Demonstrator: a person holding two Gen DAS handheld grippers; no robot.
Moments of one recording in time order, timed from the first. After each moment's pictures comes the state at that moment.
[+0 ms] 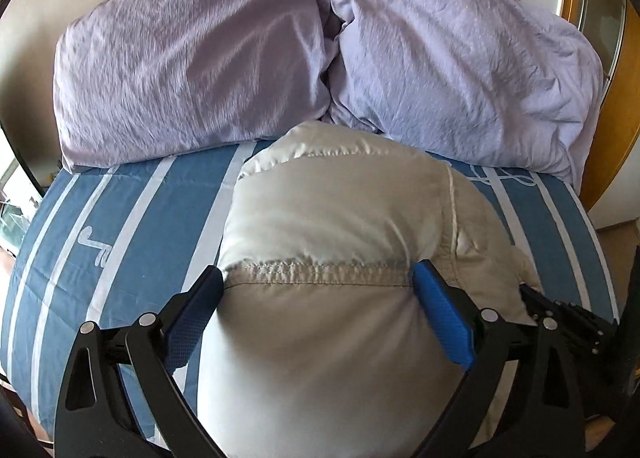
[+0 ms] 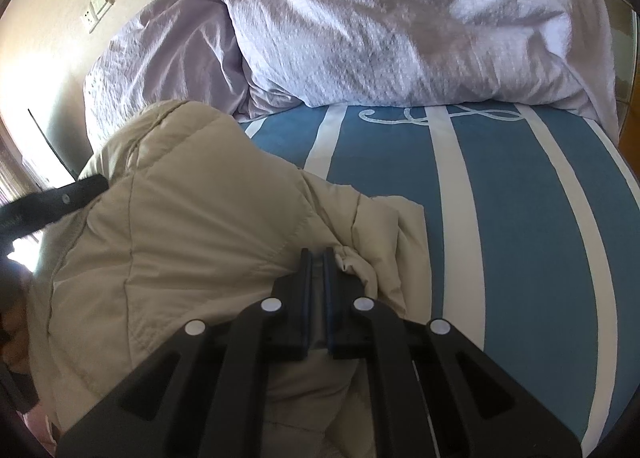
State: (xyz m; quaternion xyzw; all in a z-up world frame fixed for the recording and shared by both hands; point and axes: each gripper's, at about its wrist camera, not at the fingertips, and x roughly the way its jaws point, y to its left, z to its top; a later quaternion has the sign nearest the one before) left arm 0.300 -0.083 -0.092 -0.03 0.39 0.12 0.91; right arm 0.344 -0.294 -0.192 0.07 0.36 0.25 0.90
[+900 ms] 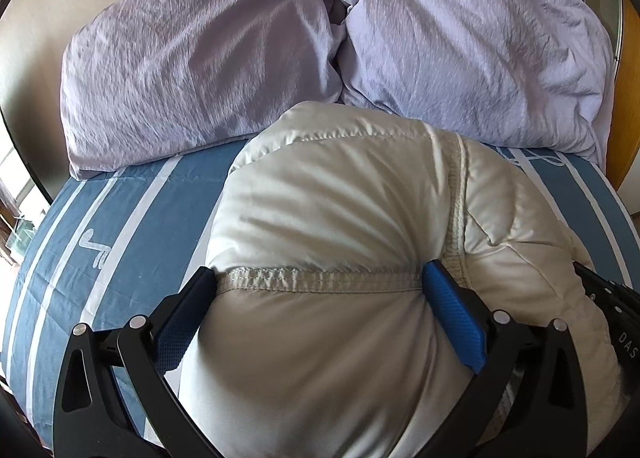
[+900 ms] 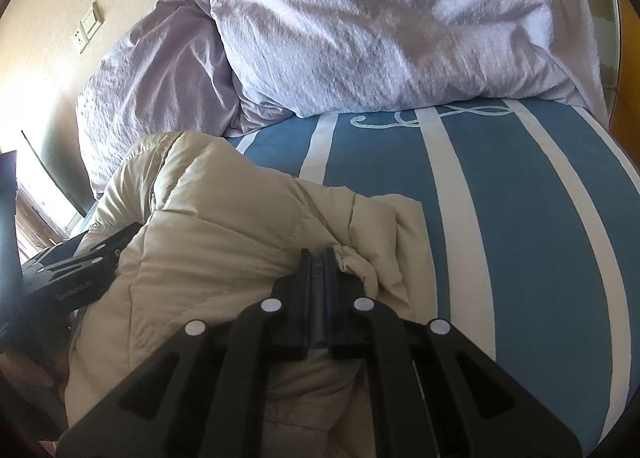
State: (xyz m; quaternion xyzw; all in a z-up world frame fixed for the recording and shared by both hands) left arm 0.304 -0.084 -0.131 0.00 0.37 0.15 0.92; right arm 0.340 -0.293 -0.195 0.10 0.35 0.23 0.90
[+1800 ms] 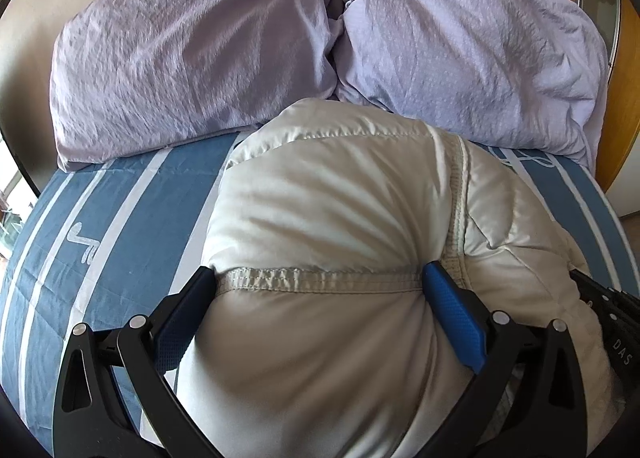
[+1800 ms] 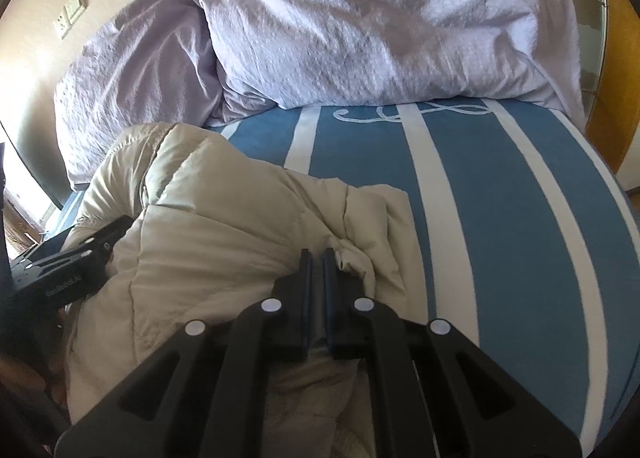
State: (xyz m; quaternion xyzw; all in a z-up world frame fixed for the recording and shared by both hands) left arm 0.304 -0.075 -0.128 -0.02 0.39 0.12 0.91; right arm 0.327 -0.285 -0.183 0.07 0.38 0.17 0.91
